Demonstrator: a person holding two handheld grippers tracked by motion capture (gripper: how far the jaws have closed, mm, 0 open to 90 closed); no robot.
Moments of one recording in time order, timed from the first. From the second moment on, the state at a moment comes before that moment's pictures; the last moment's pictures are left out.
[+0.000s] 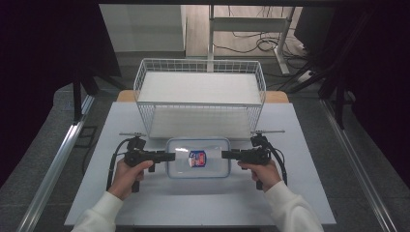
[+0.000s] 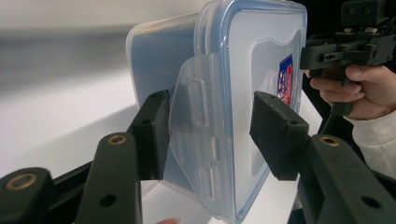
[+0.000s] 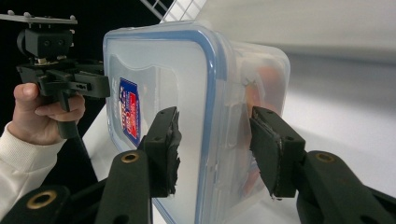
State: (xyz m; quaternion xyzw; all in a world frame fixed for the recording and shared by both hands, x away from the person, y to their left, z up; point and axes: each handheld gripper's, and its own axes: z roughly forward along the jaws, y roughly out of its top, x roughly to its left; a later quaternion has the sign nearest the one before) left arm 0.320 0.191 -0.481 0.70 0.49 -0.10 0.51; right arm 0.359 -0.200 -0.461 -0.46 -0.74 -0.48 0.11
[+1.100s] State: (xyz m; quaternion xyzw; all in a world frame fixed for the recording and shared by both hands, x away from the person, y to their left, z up) left arm 0.410 0.193 -0.508 0.69 0.49 -0.10 0.52; right arm 0.432 -0.196 -0.485 -0.49 -0.71 -0.50 0.08
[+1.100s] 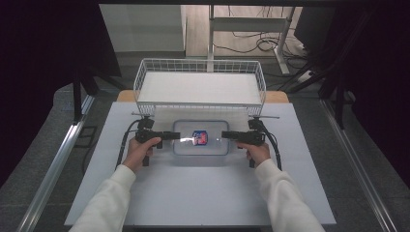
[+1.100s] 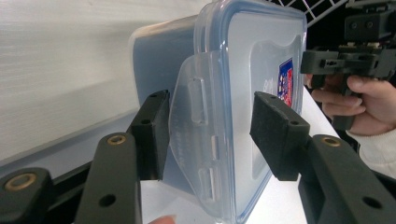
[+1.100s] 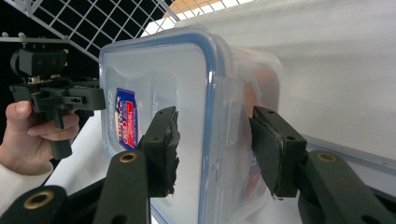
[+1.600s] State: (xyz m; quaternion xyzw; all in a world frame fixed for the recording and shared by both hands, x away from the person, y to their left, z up) left arm 0.417 0.190 -0.516 0.65 0.54 -0.09 0.53; right arm 0.433 -0.188 -0.490 -0.53 -0.69 -0.50 0.03
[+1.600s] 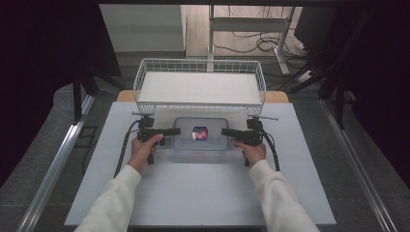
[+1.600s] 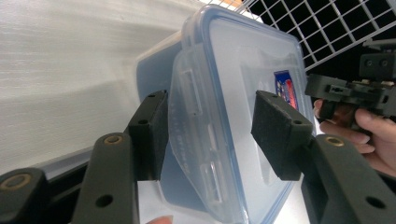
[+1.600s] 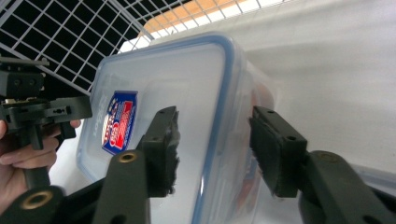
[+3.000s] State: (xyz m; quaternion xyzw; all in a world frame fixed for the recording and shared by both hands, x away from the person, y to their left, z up) left arm 0.245 0.182 -0.492 0.79 0.45 0.08 0.41; right arm 0.320 -0.144 -0.482 -0.30 -0.87 -0.39 -0.09
